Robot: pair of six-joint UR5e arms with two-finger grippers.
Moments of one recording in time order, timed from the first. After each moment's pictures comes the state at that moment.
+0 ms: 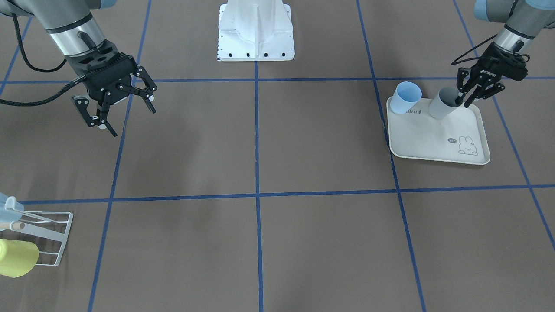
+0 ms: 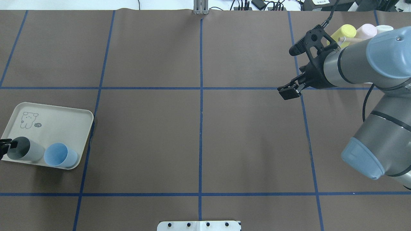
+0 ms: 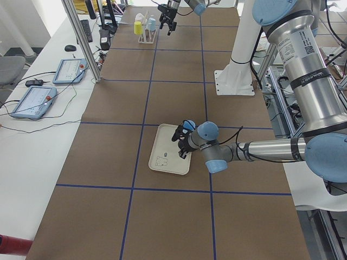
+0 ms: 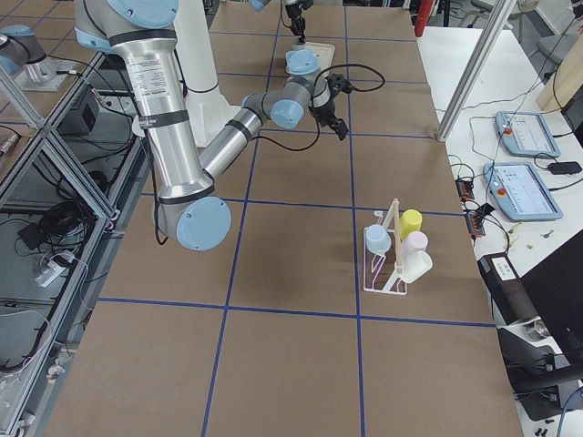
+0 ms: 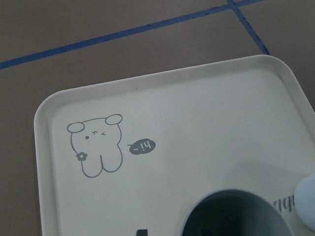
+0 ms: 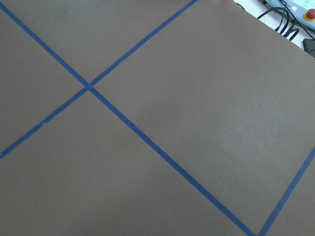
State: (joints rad) left arm -0.78 -1.15 -1.74 -2.86 -1.89 -0.76; right arm 0.79 -1.30 2.08 -1.36 1.87 0.36
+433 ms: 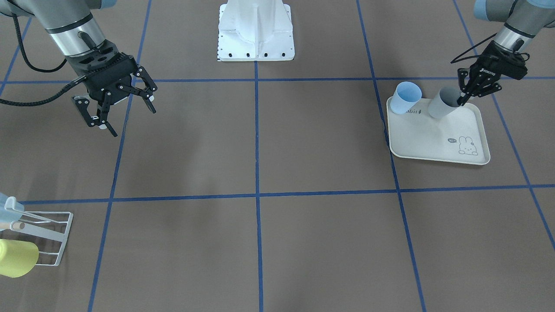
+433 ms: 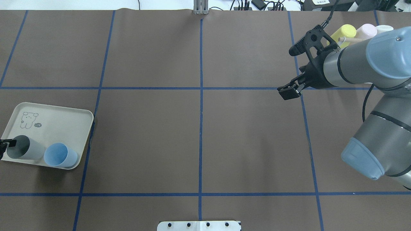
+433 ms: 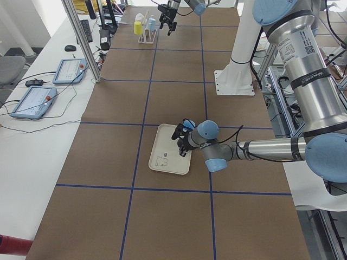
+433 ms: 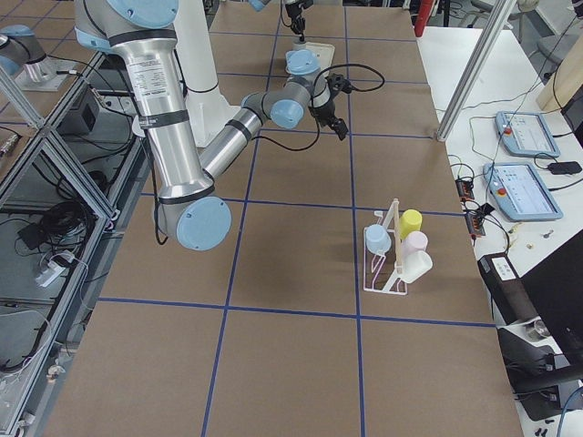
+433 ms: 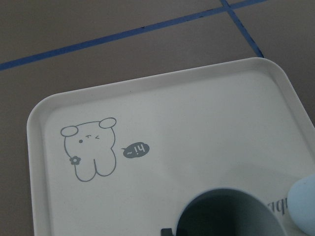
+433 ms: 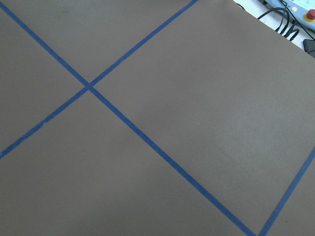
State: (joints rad) left arm -0.78 -1.15 -1.75 -2.86 -1.91 -0.75; right arm 0.79 -1.30 2.08 -1.36 1.86 0.36
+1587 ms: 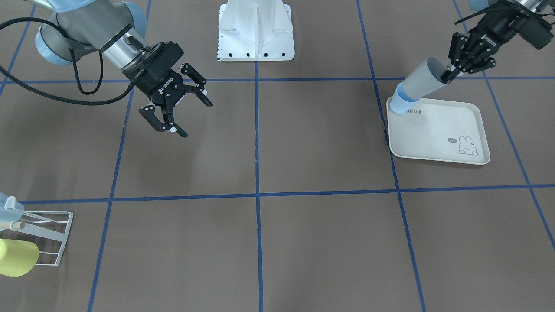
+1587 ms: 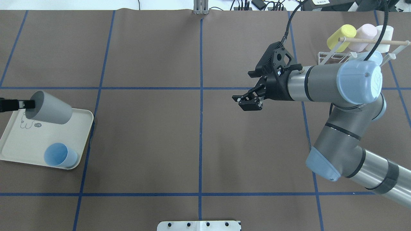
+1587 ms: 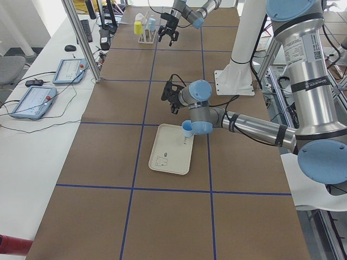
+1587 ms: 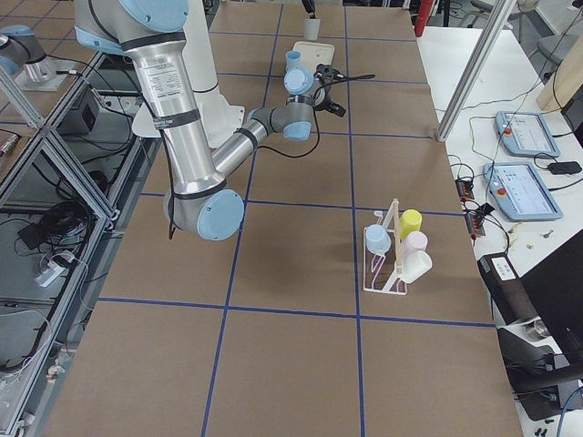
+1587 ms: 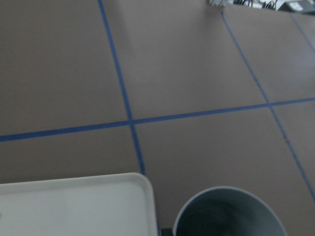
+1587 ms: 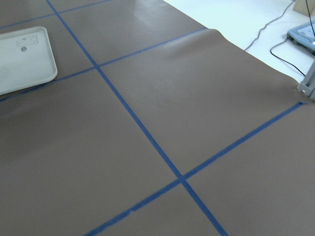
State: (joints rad) left arm -0.99 -1.36 -2.06 -2.70 -2.16 -1.17; right arm 0.65 -1.22 1.85 -0.72 1.83 0.36
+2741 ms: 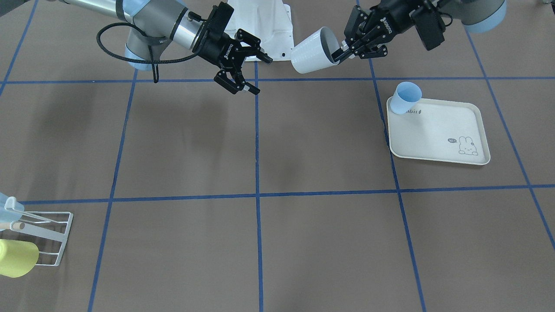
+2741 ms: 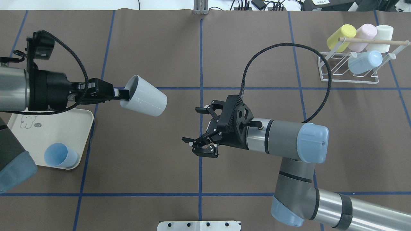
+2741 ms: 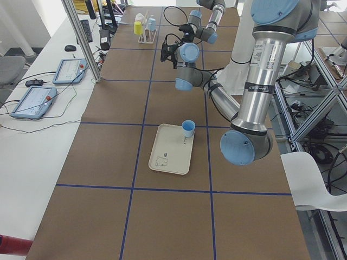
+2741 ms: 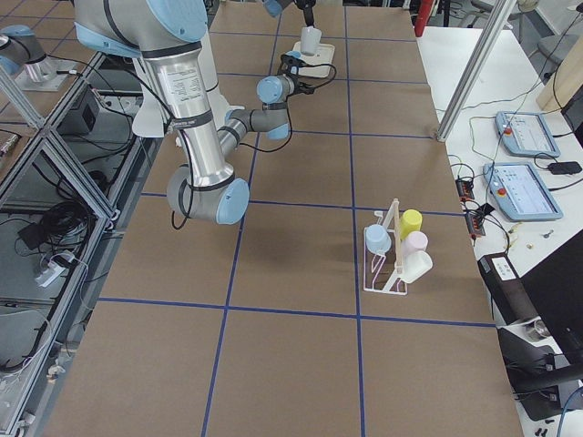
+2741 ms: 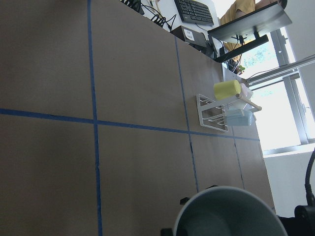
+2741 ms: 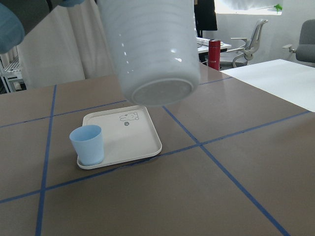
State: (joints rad) left arm -0.75 -1.77 -2.06 -2.58 -2.06 -1.53; right arm 0.38 -1.12 1.72 -0.32 1.64 0.33
